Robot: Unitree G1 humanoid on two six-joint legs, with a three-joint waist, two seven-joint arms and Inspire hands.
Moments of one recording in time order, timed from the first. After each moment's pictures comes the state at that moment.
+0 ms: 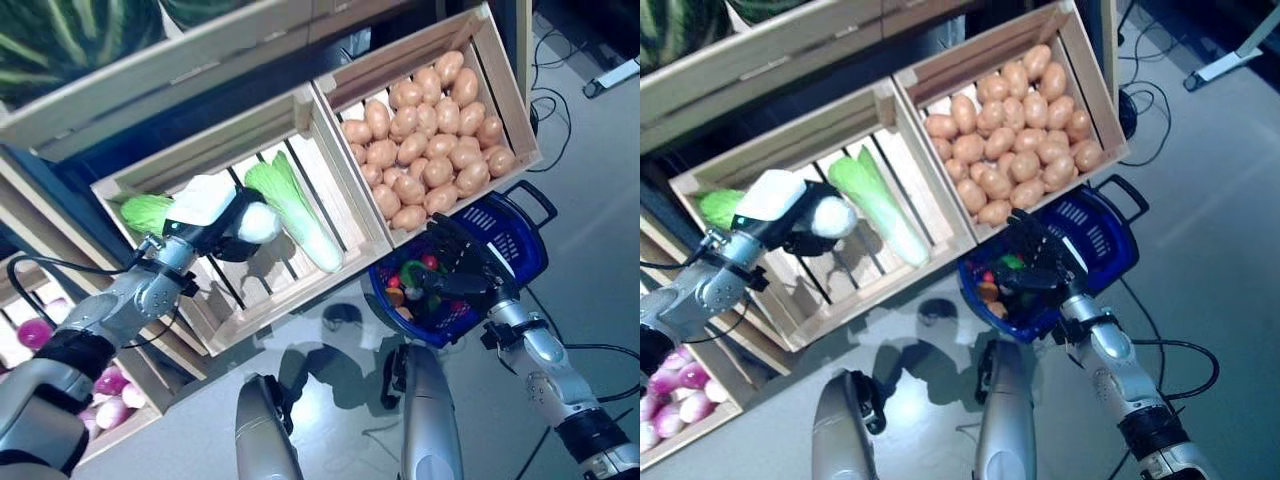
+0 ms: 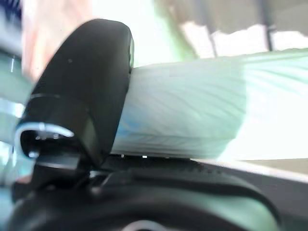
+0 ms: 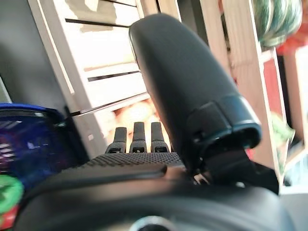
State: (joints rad) left arm -0.58 0.93 -0.47 0.56 0.24 -0.52 0.35; right arm -0.21 -0.65 0.28 0.23 0.70 -0.25 0.14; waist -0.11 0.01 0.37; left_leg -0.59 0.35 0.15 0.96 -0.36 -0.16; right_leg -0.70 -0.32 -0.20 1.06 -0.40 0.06
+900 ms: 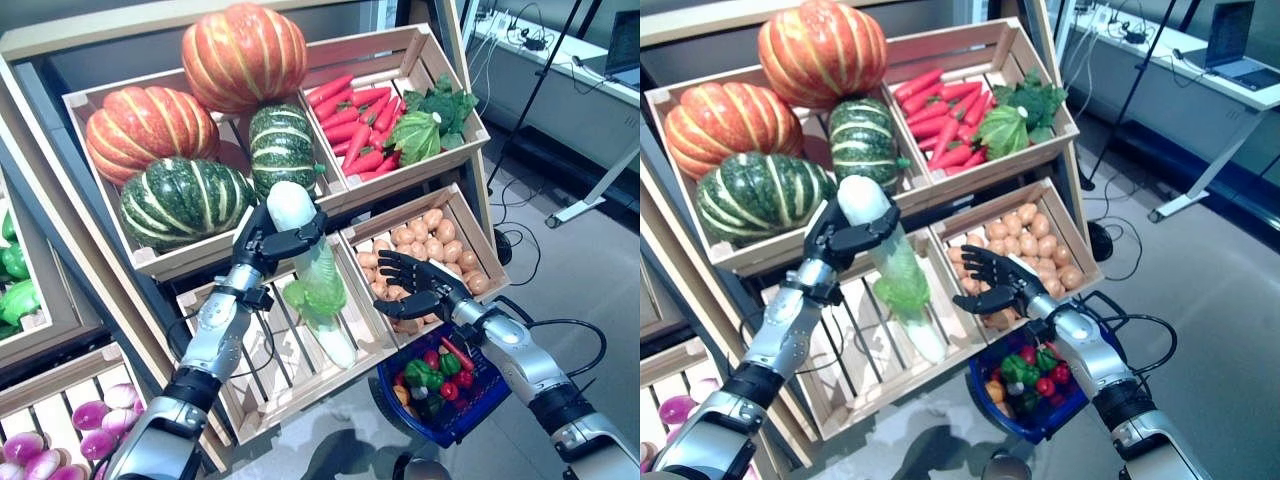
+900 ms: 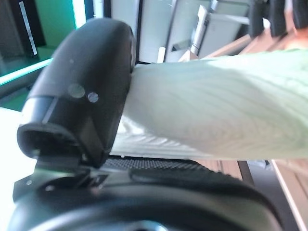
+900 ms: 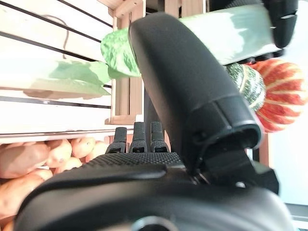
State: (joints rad) left arm -0.42 0.40 -0.27 0.44 -0.78 -0.31 -0.18; right arm -0.38 -0.56 0.40 0.38 0.55 0.03 0.30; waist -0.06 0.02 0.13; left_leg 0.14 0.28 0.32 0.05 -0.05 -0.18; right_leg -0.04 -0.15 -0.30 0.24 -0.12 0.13
